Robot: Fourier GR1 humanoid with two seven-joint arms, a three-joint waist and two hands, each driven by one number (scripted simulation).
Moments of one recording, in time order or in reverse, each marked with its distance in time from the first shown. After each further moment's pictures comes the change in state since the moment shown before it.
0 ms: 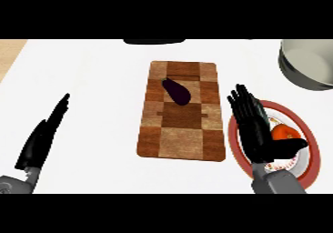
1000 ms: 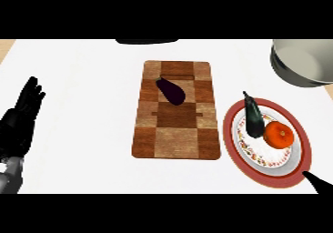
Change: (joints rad) left arm -0.004 -0.044 0.206 -0.075 0.152 0.044 0.004; right arm 0.528 -0.521 -0.168 -0.324 0.596 -0.537 0.427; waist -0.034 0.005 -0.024
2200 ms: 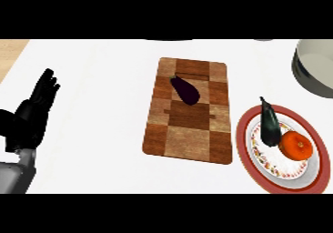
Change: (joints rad) left arm -0.065 -0.068 0.001 -0.004 -0.050 -0.065 0.021; right arm -0.250 -0.394 -0.119 -0.171 -0.216 0.642 0.727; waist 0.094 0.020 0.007
